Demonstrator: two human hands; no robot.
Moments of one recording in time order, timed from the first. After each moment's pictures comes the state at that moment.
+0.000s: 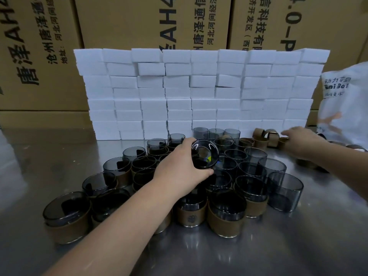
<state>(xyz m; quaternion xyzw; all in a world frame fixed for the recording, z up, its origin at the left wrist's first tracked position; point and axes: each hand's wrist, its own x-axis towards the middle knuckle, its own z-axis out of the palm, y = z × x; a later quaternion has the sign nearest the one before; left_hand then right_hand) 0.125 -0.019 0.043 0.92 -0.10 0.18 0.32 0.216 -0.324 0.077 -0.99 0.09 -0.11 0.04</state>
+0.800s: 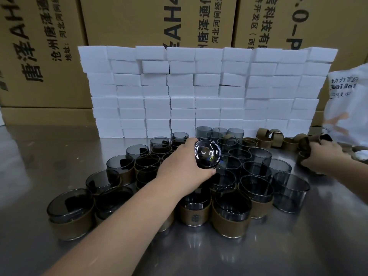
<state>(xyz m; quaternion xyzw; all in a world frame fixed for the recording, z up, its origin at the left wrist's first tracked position) 0.129 -0.018 0.041 0.93 -0.09 0.17 0.32 0.224 -0.374 0.034 -0.98 0.16 -0.12 -0.03</state>
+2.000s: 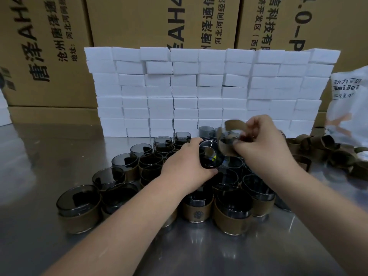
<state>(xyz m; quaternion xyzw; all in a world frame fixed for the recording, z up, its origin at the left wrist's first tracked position) 0.128 -0.020 0.042 0.94 -0.10 0.18 0.28 0.107 -0.174 0.083 -0.79 -0.11 -0.26 0.54</state>
